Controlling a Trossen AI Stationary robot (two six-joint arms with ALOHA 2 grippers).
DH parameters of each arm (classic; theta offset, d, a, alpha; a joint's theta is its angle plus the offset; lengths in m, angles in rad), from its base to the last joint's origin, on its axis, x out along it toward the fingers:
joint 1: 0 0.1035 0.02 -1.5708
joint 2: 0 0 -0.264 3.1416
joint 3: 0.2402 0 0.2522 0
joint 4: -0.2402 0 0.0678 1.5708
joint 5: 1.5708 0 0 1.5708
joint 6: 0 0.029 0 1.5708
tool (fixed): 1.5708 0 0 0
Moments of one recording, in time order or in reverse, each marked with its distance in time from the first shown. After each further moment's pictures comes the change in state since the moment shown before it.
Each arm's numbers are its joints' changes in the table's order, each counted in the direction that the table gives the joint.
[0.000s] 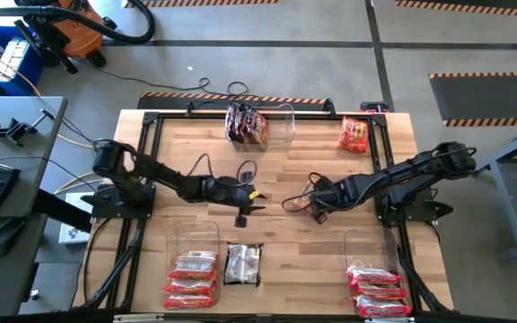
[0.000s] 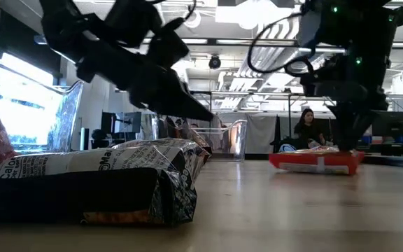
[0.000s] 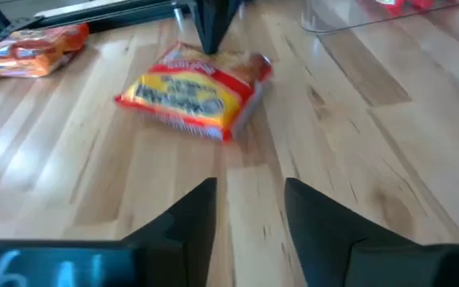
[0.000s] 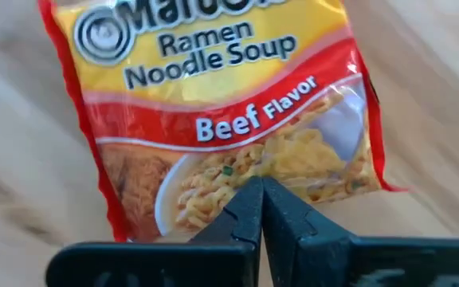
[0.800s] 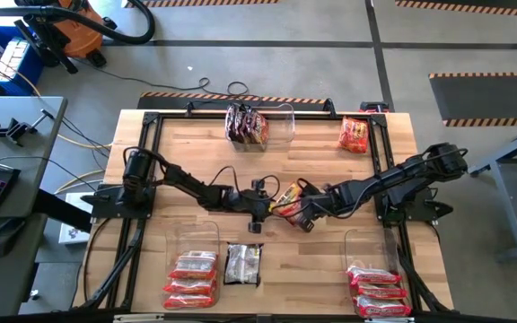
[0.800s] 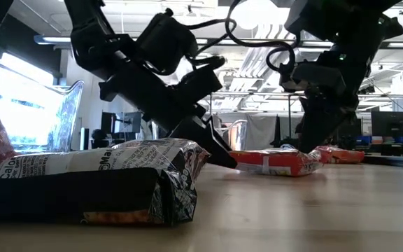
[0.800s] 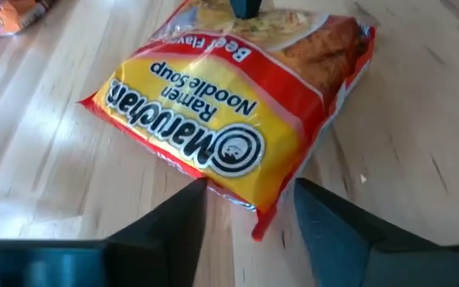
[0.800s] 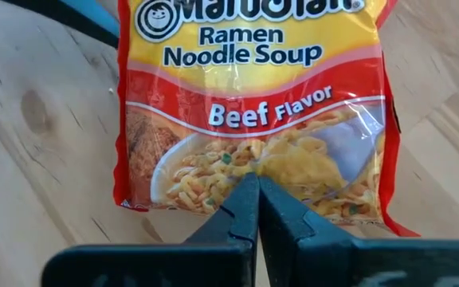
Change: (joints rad) left arm -0.042 0.264 0.209 -0.101 -0.163 0.052; right arm 0.038 0.086 0.000 0.353 -0.005 -0.122
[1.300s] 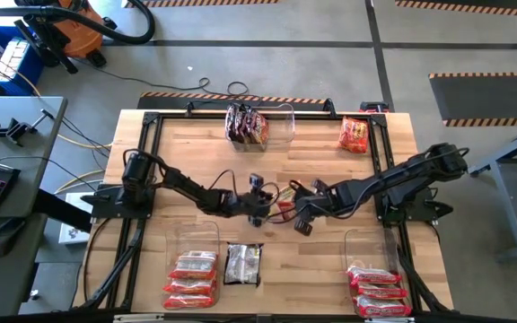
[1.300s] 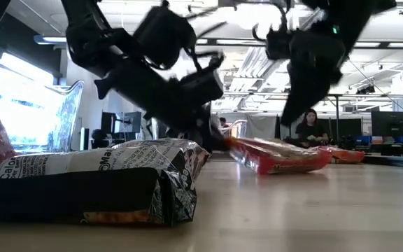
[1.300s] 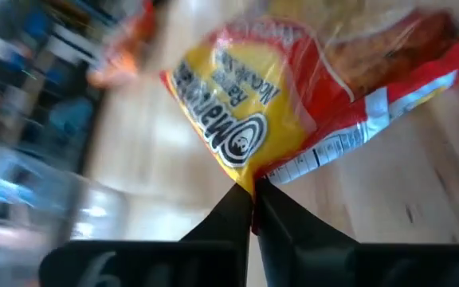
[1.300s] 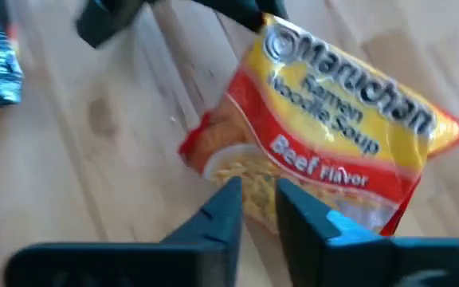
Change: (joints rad) left arm -0.048 -0.001 0.003 0.042 -0.338 0.330; right arm 0.031 0.001 0.154 -0.093 0.075 -0.272
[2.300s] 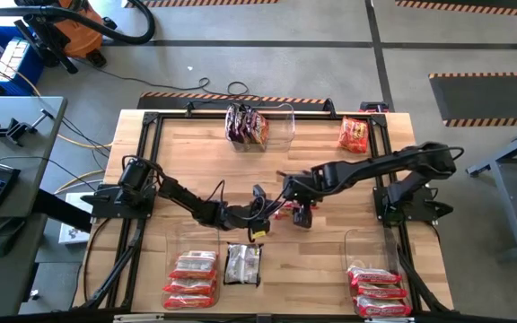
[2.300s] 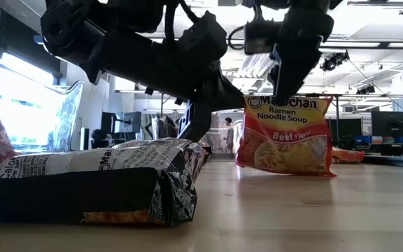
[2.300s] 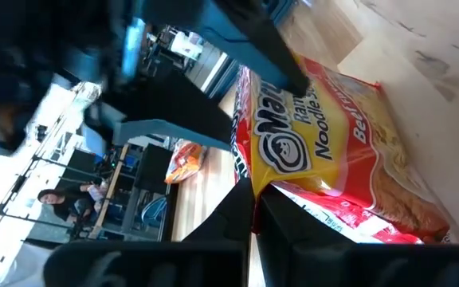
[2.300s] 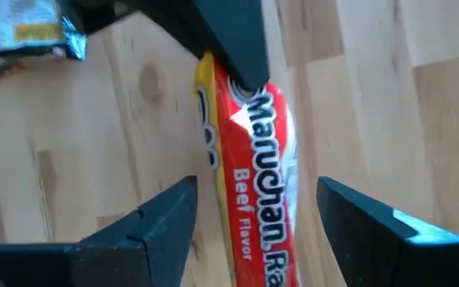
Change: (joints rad) left arm -0.117 0.000 -0.002 0.310 -0.092 0.359; right arm -0.171 0.086 0.239 -0.261 -0.331 -0.311
